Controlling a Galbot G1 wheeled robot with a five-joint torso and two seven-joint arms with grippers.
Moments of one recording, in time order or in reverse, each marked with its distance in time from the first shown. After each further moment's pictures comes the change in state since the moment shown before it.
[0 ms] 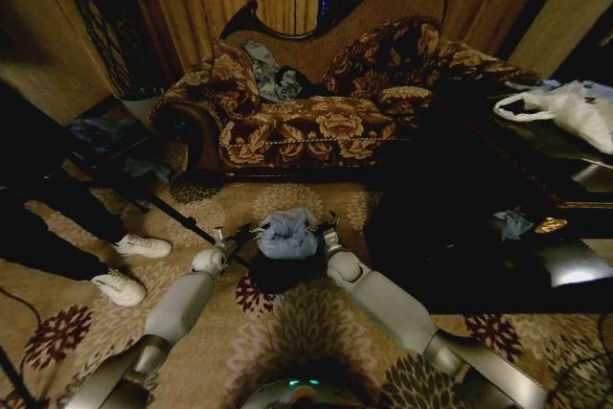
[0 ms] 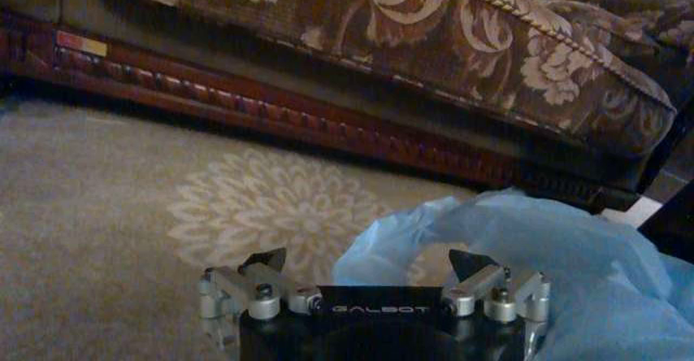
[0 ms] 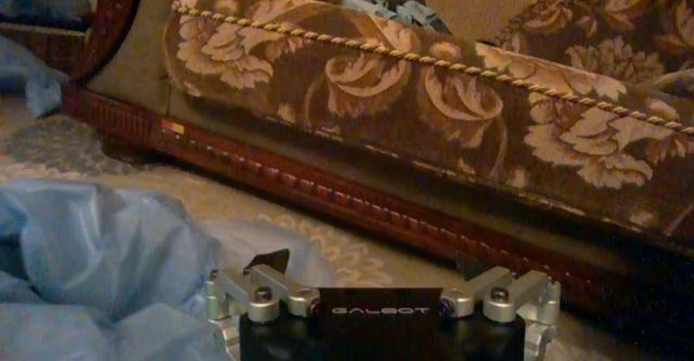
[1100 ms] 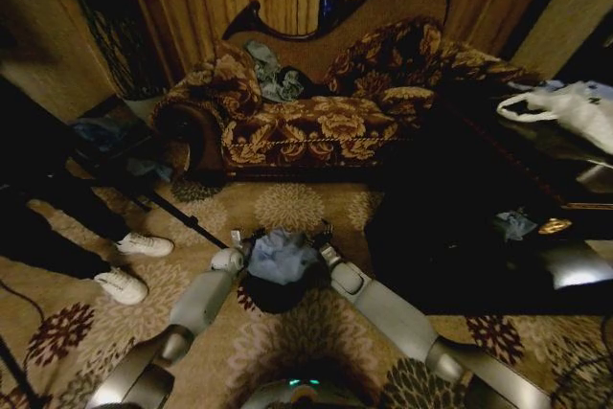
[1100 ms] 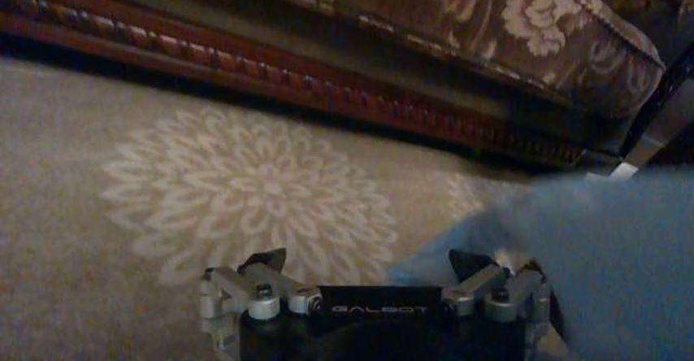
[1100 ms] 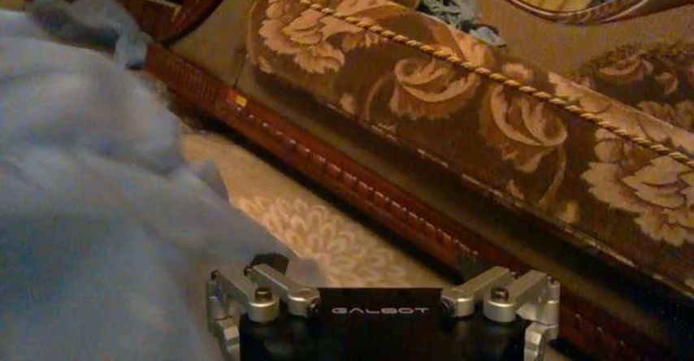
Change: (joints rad) left arm -0.067 -0.110 0.065 0.119 0.070 -0.001 -0.006; right arm -0.027 -0.021 -0.028 -0.056 -0.211 0.057 -0.123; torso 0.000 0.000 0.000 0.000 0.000
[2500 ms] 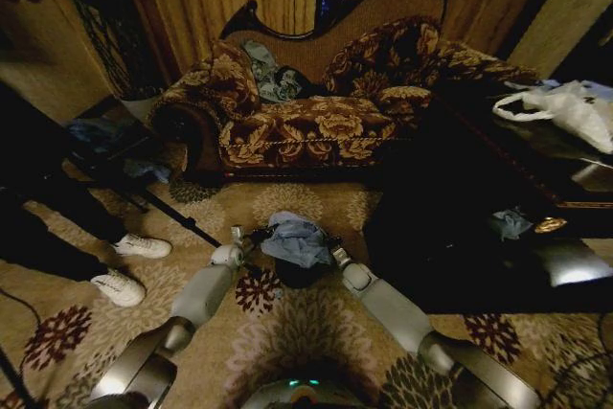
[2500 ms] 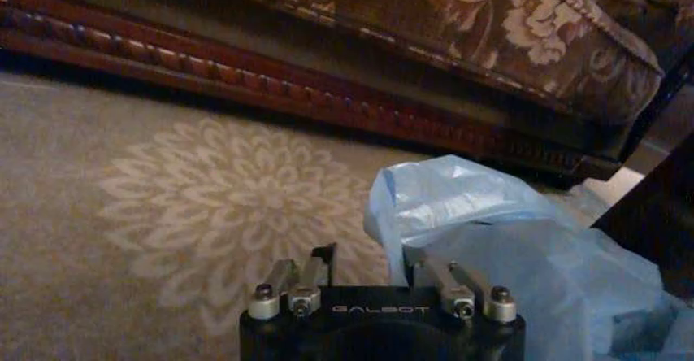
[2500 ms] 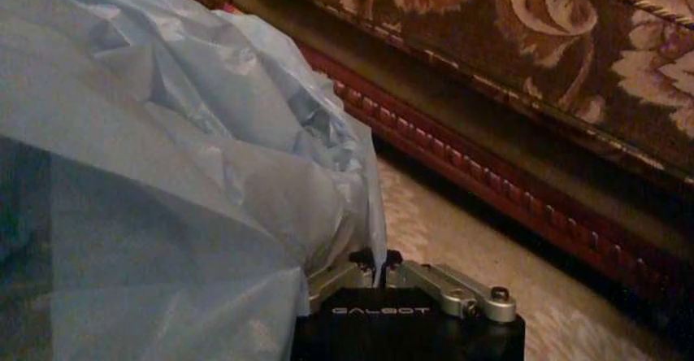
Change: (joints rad) left arm -0.060 -0.001 0.018 0.073 -0.005 -0.008 0.028; right arm 0.009 0.065 0.091 -0.316 -0.043 0.144 -0.167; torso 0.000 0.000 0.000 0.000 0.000
